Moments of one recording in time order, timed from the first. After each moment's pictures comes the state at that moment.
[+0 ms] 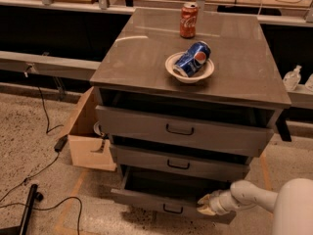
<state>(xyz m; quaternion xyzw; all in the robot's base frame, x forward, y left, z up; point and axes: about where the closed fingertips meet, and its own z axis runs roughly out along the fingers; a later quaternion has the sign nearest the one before) 0.506 -0.222 0.209 -0.57 0.77 0.18 0.23</state>
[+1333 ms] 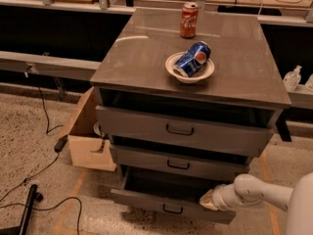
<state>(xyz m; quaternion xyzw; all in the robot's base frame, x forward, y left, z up) 0.504 -0.224 0.271 -0.54 0.79 0.16 0.23</state>
